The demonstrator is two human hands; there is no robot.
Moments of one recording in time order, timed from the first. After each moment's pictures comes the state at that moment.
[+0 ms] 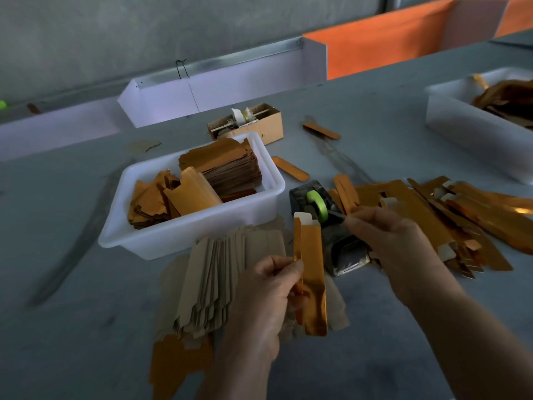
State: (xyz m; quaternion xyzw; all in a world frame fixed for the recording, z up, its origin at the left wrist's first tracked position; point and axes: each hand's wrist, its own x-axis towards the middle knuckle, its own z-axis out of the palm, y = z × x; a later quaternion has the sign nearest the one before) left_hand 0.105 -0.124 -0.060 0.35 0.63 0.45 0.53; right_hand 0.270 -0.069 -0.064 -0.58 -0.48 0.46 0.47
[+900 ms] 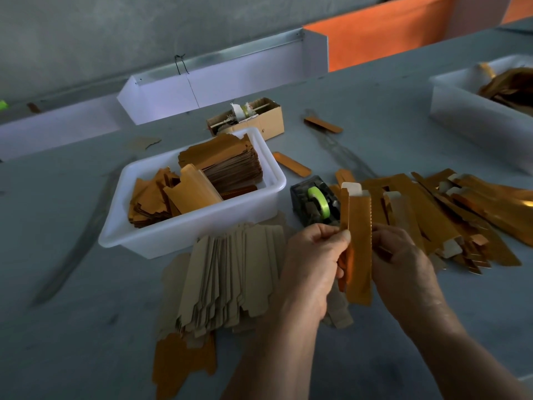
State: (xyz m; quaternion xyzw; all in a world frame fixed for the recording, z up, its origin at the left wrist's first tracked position) left_hand 0.152 -0.086 -0.056 0.42 0.59 0.41 0.55; right_hand 0.267 -0.088 -0.097 -0.65 -0.56 0.27 0.43
